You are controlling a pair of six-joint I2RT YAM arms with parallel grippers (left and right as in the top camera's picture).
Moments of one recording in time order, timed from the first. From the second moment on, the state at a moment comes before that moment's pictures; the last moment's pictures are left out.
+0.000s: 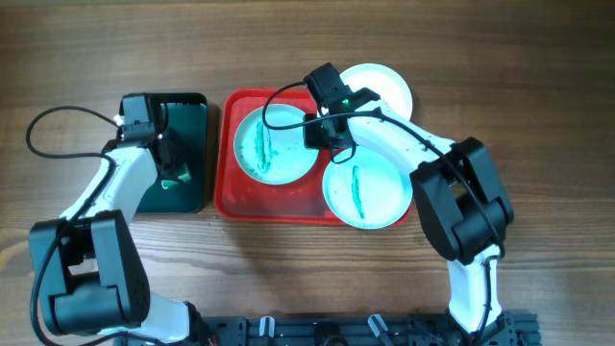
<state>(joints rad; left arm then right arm) 0.13 1.69 0.93 -0.42 -0.13 -0.50 0.55 2.14 1.52 -0.61 -0.10 0.50</state>
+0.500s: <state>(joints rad) 0.13 1.73 0.92 -0.41 -0.11 -0.44 0.56 2.14 1.52 -0.61 -0.10 0.50</state>
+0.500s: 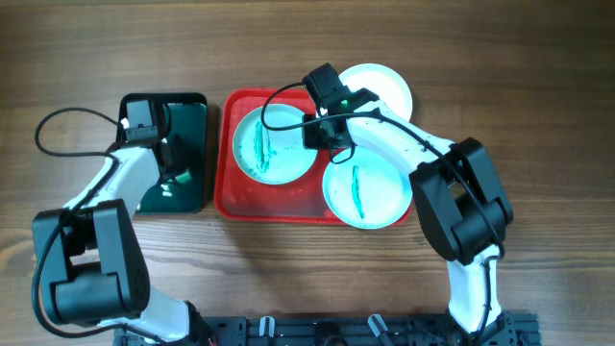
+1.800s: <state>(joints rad) -0.22 1.95 1.17 -0.53 0.48 -0.22 0.53 2.15 1.52 -0.63 -0.23 0.41</state>
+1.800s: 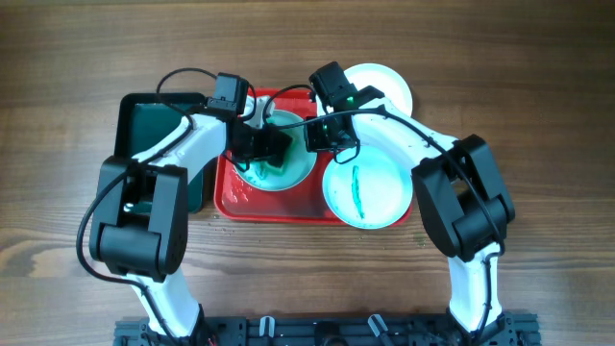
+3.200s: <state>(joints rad) -0.30 1.97 1.26 -0.38 -0.19 -0.29 0.49 2.16 1.50 -0.59 -0.34 0.41</state>
